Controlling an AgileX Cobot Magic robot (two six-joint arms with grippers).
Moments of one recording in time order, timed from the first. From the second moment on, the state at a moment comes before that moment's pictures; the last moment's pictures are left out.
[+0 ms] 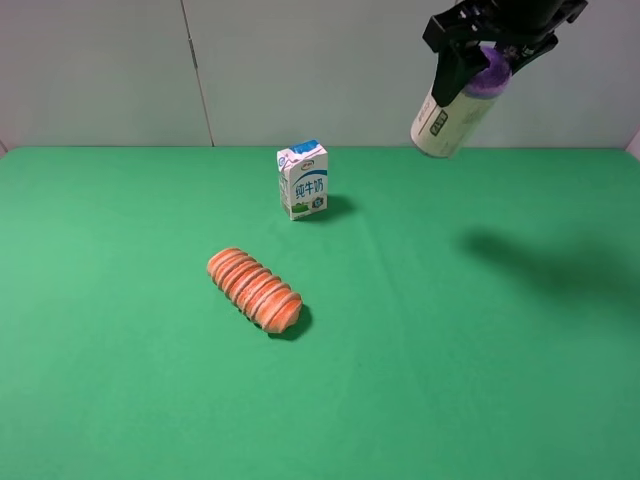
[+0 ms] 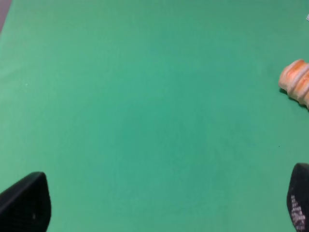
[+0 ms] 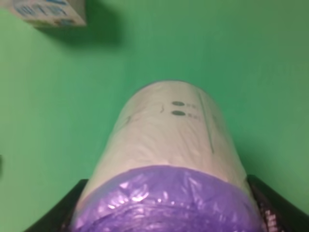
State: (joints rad) left arm -0.01 -0.01 -0.49 0.03 1.06 0.02; right arm 0.36 1.72 -1.70 0.05 1.22 -0.10
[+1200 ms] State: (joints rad) left arm -0.01 -0.01 -0.49 0.03 1.06 0.02; right arm 0.64 1.62 -1.70 0.21 1.23 -0.12
